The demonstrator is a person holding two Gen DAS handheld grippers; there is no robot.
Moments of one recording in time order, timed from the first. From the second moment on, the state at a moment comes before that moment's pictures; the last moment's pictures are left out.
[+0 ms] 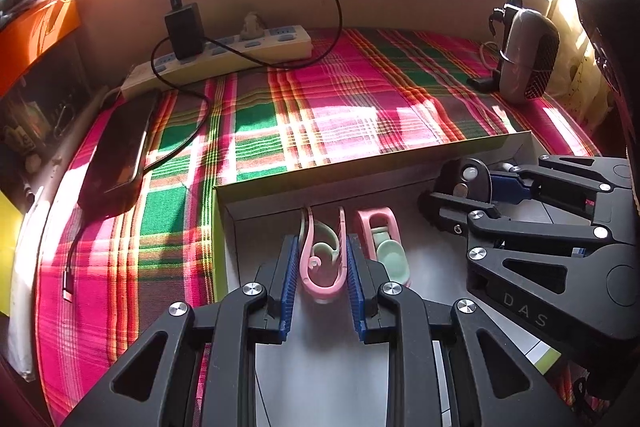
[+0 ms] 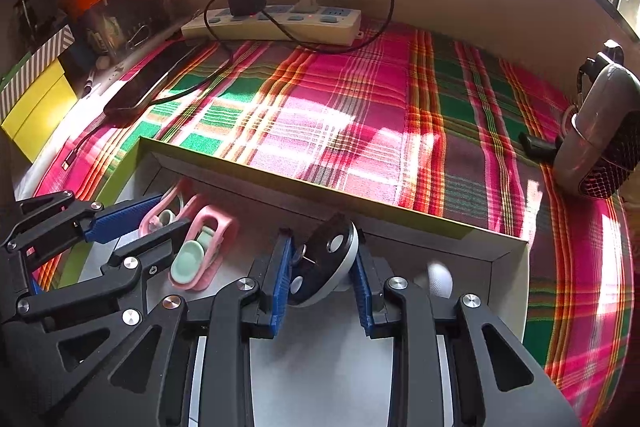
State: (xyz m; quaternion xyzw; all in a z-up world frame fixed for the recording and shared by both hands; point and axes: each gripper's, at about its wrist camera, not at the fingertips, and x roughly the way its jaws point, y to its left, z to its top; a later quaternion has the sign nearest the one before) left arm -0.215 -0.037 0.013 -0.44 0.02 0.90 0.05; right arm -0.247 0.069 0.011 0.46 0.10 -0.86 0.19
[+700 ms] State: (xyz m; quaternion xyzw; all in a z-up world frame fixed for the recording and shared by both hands) left arm -0.210 -0.041 0.014 -0.44 0.01 0.90 0.05; right arm -0.242 0.072 0.019 0.45 0.10 -0.87 0.18
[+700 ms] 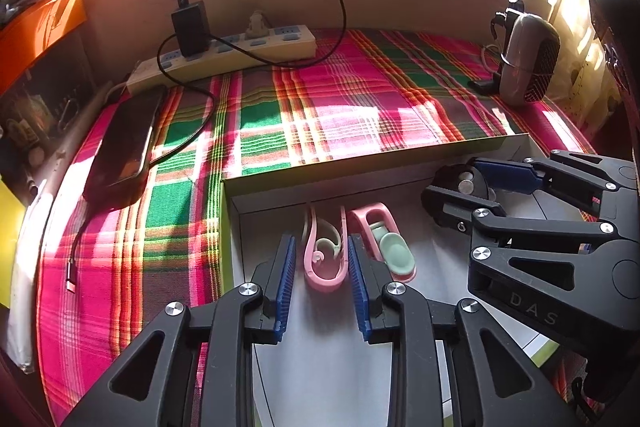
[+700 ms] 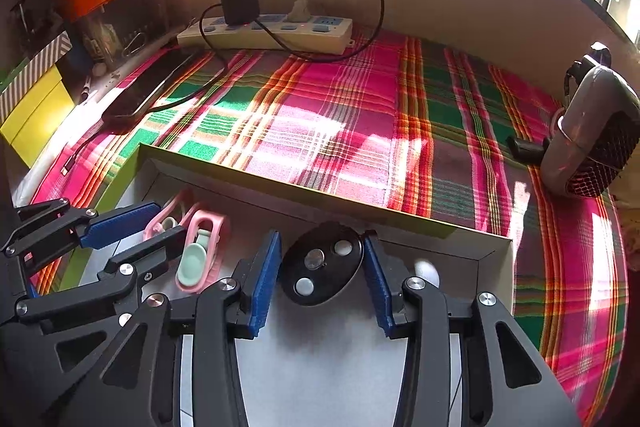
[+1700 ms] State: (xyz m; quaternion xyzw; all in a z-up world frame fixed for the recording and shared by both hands) left arm -0.112 -0.029 0.063 -0.37 0.01 0.93 0.04; right arm -0.147 0.099 0.063 0.38 0.05 -0.91 0.16
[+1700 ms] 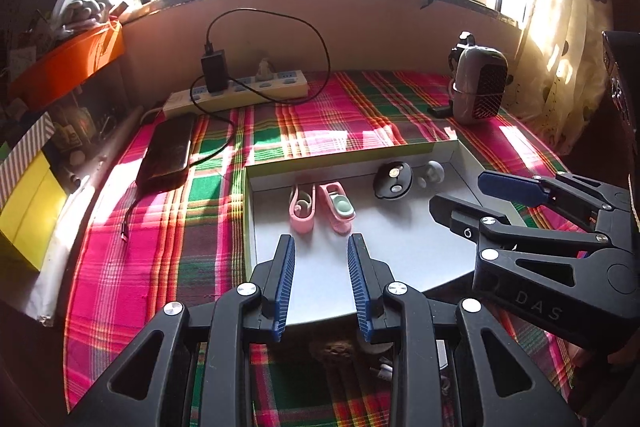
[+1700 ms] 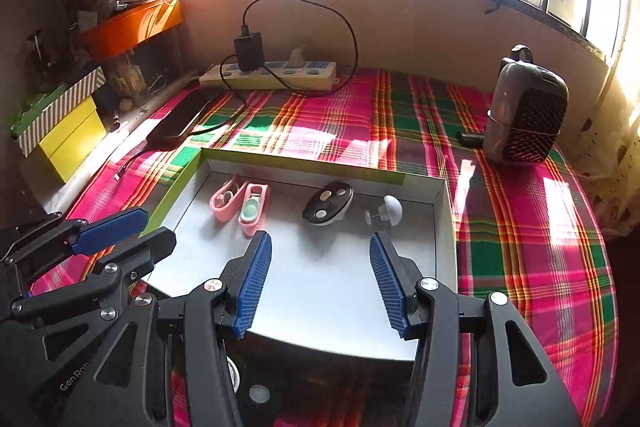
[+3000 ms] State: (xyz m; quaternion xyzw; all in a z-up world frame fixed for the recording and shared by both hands) left arm -0.033 -0.065 0.015 -0.41 -0.07 0.91 0.06; right arm -0.060 0.096 0.016 0.42 0.05 -0.89 0.16
